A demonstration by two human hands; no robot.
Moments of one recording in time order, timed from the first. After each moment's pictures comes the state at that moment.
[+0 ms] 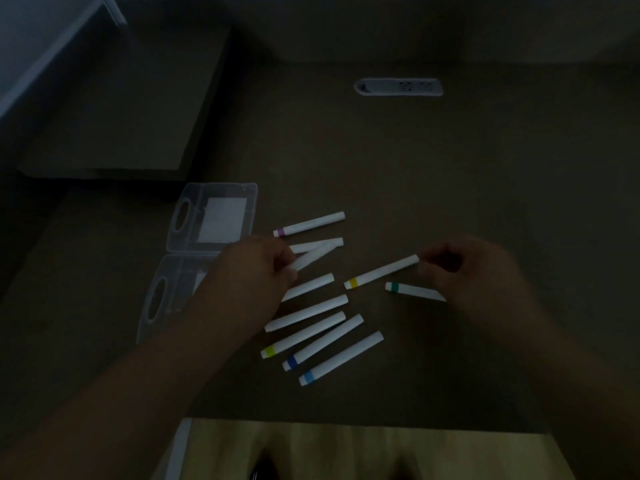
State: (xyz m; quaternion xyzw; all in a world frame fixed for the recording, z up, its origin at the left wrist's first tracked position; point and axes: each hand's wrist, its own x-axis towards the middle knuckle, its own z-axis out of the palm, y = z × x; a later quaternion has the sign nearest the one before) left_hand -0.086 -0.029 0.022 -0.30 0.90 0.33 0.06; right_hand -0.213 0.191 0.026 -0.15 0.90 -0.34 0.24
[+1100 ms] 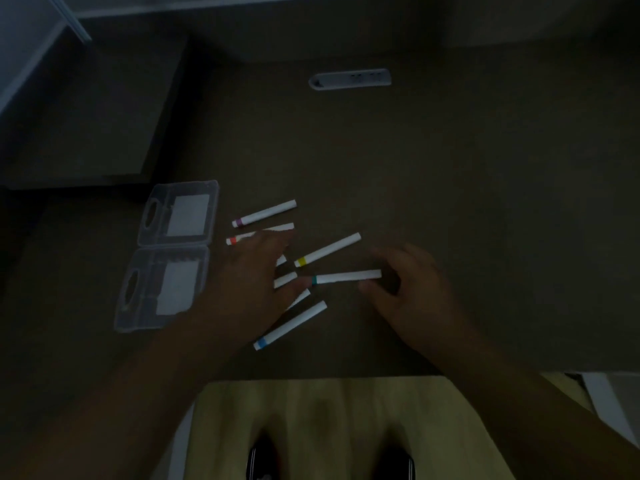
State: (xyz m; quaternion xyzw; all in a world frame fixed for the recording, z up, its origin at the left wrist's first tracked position) left_hand -0.084 0.043 0.034 -0.18 0.95 0.25 0.05; right_hand -0.181 0.249 0.009 -0.25 0.91 -0.26 0.19
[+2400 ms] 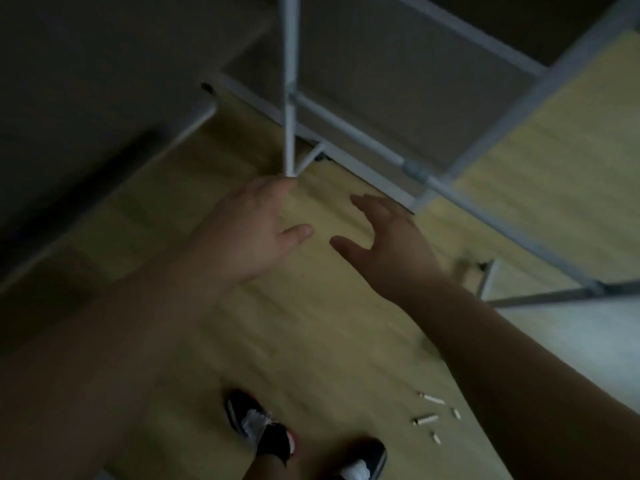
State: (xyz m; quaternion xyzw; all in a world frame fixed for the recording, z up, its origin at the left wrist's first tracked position) left_hand 0.089 0.445 0.007 0.30 0.92 0.21 0.16; right_hand 0.198 0.623 -0.012 0.19 0.95 -0.26 0.04
